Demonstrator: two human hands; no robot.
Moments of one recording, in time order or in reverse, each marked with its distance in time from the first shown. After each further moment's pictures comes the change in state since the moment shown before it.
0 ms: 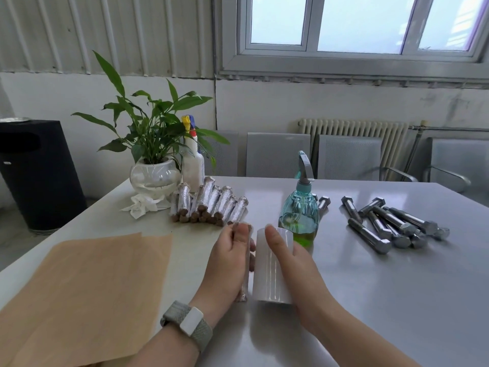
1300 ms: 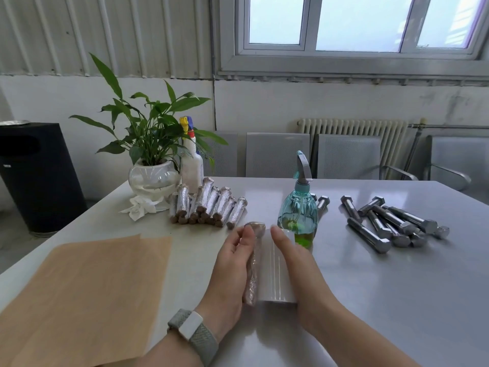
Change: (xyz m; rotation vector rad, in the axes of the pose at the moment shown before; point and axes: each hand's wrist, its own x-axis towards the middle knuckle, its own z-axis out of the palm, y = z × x) left_hand -0.011 0.001 0.009 -0.317 -0.086 -0.129; right_hand 0.003 0.003 -0.004 0.146 0.054 0.156
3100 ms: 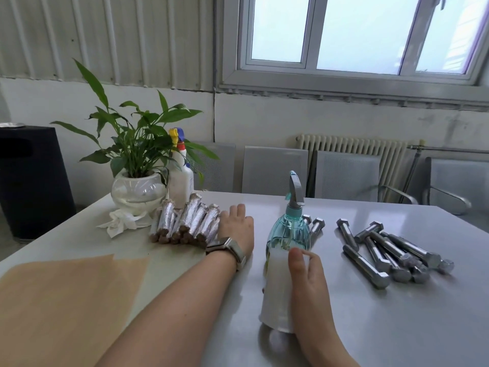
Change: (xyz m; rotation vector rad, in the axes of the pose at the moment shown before) left_hand 0.191 -0.045 0.010 2.177 0.034 0.302; right_hand 0.038 0.010 -0.036 -0.088 0.202 -0.283
